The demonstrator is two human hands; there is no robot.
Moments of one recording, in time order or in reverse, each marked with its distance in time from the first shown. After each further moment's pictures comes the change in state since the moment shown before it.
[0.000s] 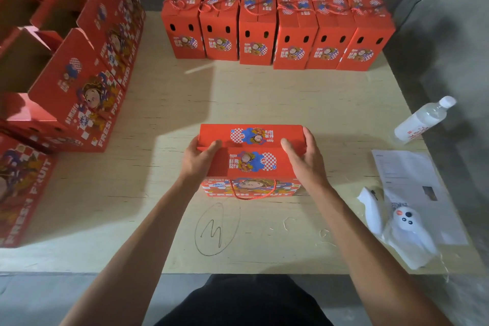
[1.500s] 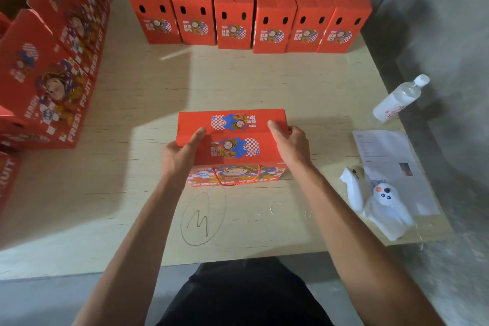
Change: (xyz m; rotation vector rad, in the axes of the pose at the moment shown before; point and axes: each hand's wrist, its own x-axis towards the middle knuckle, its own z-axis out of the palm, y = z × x) left_hand -0.019 -0.005 0.004 0.060 0.077 -0.087; right_hand 0.012 0.000 0.003 -0.093 0.085 0.267
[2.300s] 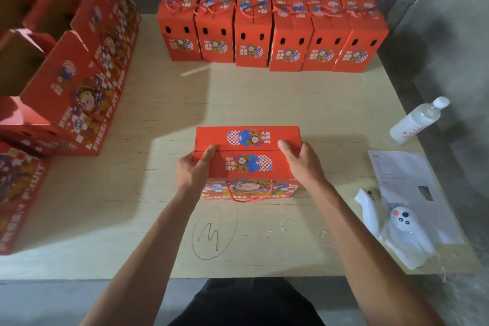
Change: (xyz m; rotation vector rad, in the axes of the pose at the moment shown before) left_hand 0.007 -0.008 -0.002 -0.011 0.051 0.071; right_hand 0.007 0.003 -0.001 -0.154 -0.116 -0.095
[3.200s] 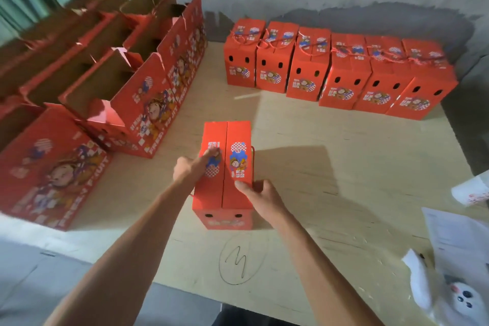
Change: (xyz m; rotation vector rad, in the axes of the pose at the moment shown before) left_hand 0.058 0.038 -0.102 0.192 0.242 -0.311; right_hand -0.068 -0.091 0.123 0.149 -0.504 -0.106
